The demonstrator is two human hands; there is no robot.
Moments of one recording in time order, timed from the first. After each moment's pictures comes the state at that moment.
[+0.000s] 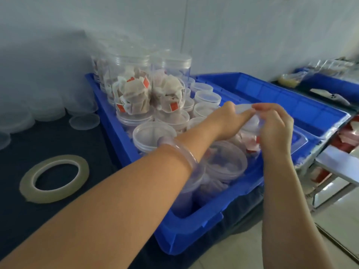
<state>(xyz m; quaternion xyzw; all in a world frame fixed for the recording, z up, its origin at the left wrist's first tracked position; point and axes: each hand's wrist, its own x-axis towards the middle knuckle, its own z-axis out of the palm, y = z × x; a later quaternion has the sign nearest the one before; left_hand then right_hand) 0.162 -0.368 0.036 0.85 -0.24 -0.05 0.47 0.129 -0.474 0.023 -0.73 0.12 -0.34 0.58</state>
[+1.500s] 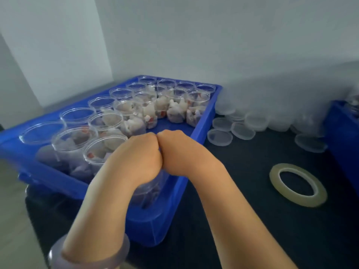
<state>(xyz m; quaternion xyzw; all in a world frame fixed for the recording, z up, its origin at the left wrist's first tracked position) -0.161 0.064 0.036 0.89 0.43 0.06 0.12 -0.068 0.025 0.025 -0.74 -0.65 0.08 0.15</state>
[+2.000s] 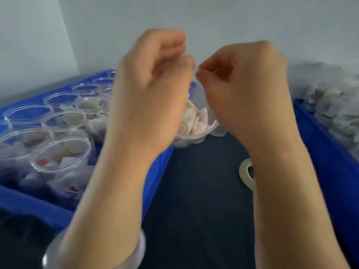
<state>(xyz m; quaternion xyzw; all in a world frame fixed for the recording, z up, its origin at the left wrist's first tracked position) -0.105 0.023 0.081 0.72 0.13 0.54 0.42 -0.015 -0.059 0.103 -0.75 -0.47 -0.23 0.41</state>
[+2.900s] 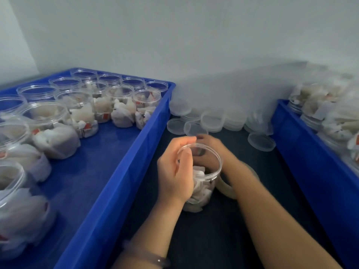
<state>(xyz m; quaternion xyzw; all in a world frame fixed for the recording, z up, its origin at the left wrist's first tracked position) 0.019 0.025 -0.075 0.64 0.09 0.52 0.56 0.158 -0.019 -0.060 -0.83 -0.51 0.10 0.20</state>
